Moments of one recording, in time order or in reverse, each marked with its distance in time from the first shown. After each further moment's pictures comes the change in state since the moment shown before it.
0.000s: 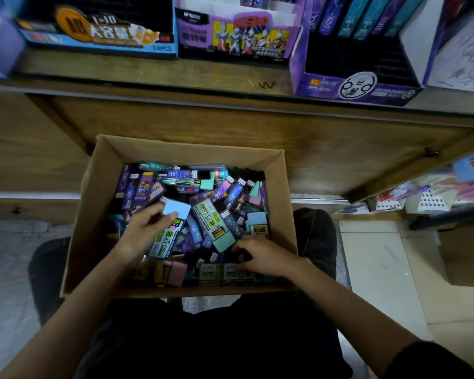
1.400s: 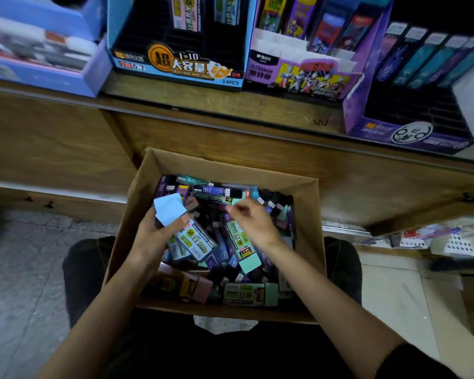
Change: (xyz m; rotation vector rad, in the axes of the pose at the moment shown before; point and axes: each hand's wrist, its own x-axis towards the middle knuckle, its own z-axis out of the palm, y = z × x) left_hand -0.001 0.003 -0.028 -0.470 0.246 0.003; right_hand 0.070 -0.083 -0.045 0.588 0.570 0.040
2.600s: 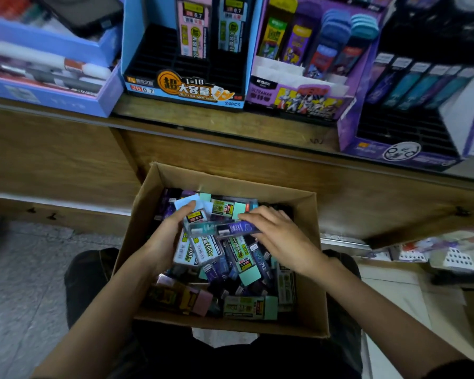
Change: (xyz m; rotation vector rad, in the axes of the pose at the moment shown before) left_hand 0.001 0.044 0.027 0.053 -0.225 -0.437; right_hand -0.036 -0.019 -0.065 -0.804 -0.133 -0.658
